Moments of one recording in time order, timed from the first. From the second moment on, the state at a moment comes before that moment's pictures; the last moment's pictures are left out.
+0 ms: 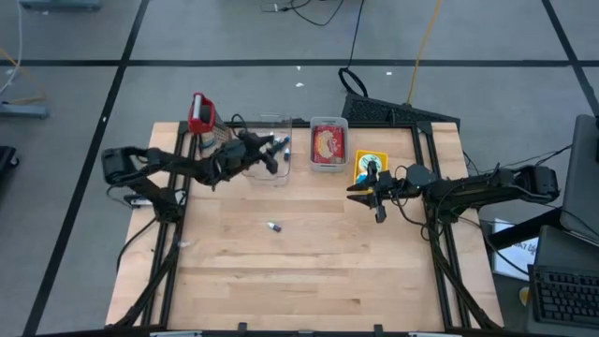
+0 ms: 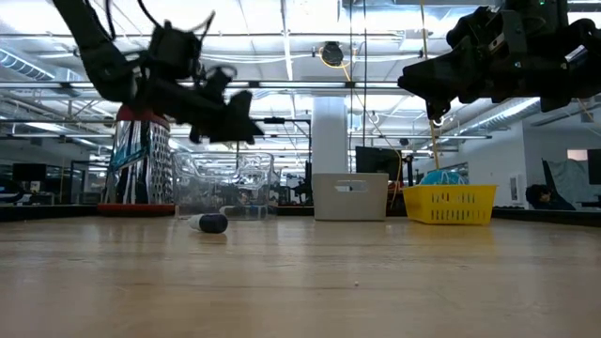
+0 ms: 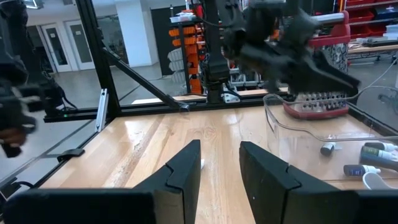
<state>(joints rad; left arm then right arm) 0.40 1.52 0.51 0.83 -0.29 -0.12 -0.17 1.02 0.19 0.87 -0.26 0.12</state>
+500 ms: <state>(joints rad) -0.01 1.40 0.52 0.57 0.03 -0.15 -0.17 1.02 0.19 0.87 -0.26 0.11</state>
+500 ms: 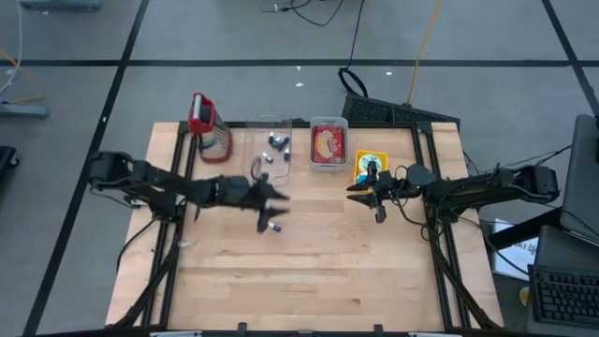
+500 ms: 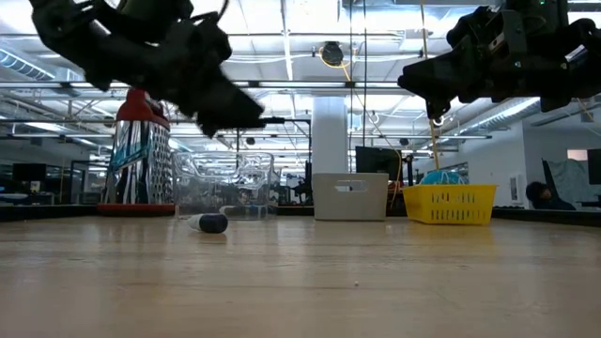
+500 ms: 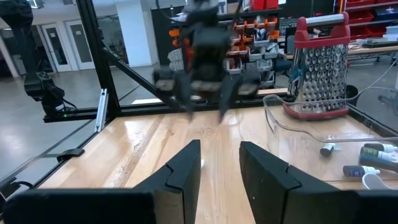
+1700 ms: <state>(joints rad) -0.24 1.68 0.51 0.55 0.18 -0.63 -0.17 1.02 0.19 0.89 -0.26 0.14</state>
